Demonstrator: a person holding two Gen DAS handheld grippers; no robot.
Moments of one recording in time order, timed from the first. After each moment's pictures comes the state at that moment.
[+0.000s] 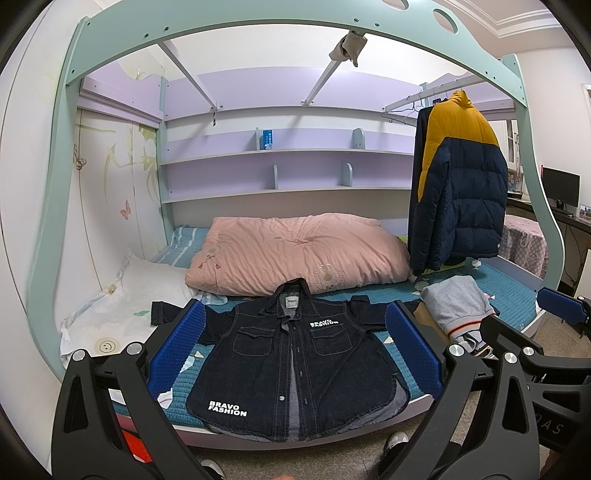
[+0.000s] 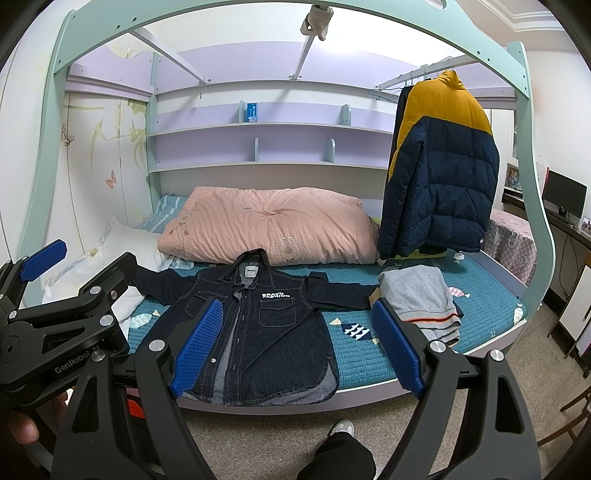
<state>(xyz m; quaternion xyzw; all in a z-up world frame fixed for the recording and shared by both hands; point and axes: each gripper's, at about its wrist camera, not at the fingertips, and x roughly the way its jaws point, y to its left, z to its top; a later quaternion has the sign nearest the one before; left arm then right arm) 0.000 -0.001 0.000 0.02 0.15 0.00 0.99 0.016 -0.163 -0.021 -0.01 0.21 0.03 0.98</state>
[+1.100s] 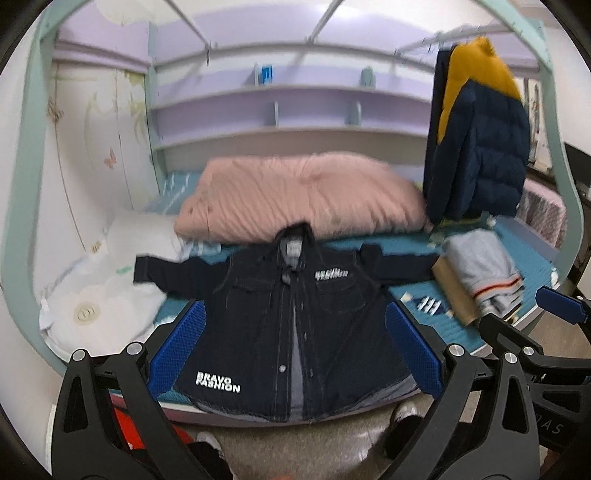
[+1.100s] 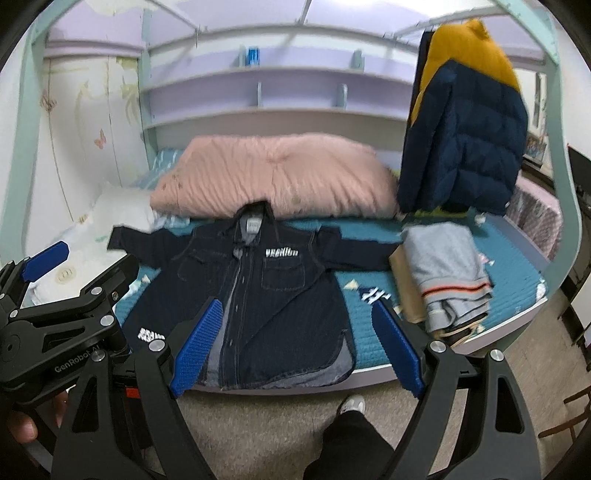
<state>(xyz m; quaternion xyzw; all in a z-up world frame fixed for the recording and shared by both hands) 0.110 0.021 -0.081 0.02 0.27 0.01 0.96 0.111 -0.145 -0.098 -0.01 0.31 0.05 0.95</state>
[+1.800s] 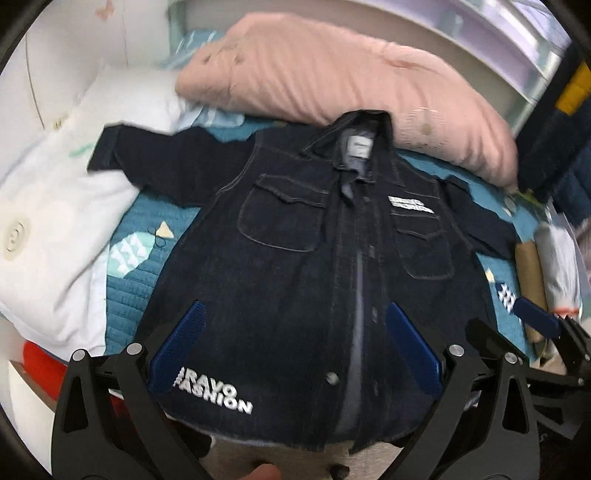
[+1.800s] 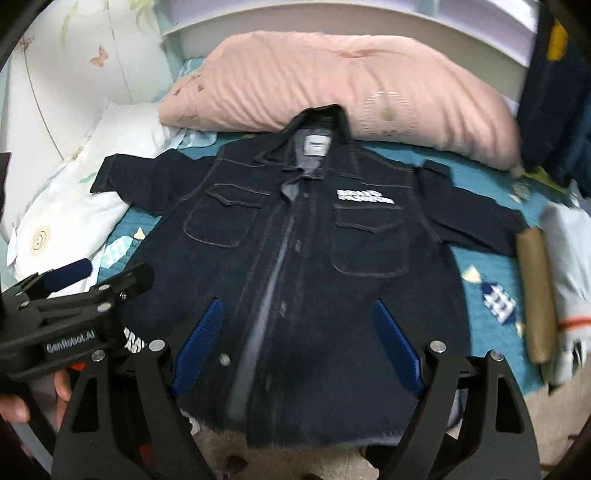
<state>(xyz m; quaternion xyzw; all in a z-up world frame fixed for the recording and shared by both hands) 0.333 0.158 -0.251 -0.10 0.48 0.05 0.87 0.347 -0.034 -0.236 -0.04 0.46 0.15 0.87</state>
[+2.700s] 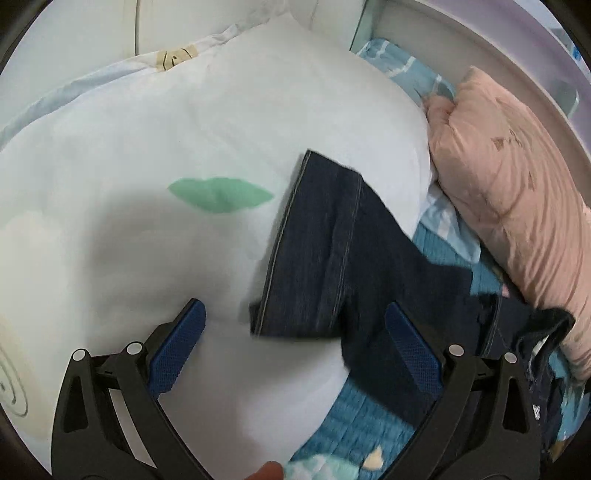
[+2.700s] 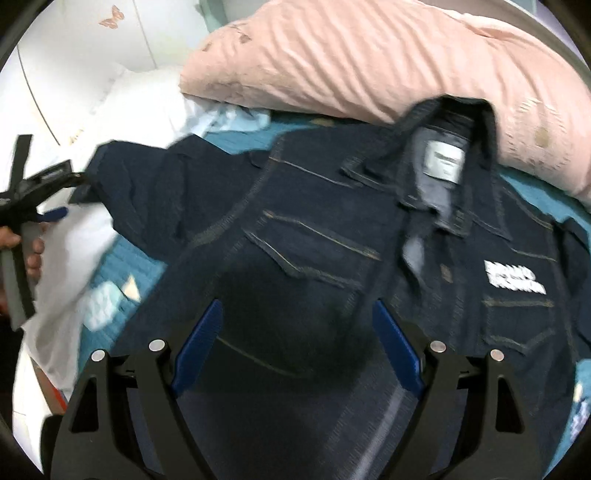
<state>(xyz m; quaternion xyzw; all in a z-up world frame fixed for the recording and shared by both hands) 0.477 0.508 -0.320 -0.24 0.42 0.26 0.84 0.515 0.113 -0.325 -0.04 0.48 0.25 0.84</state>
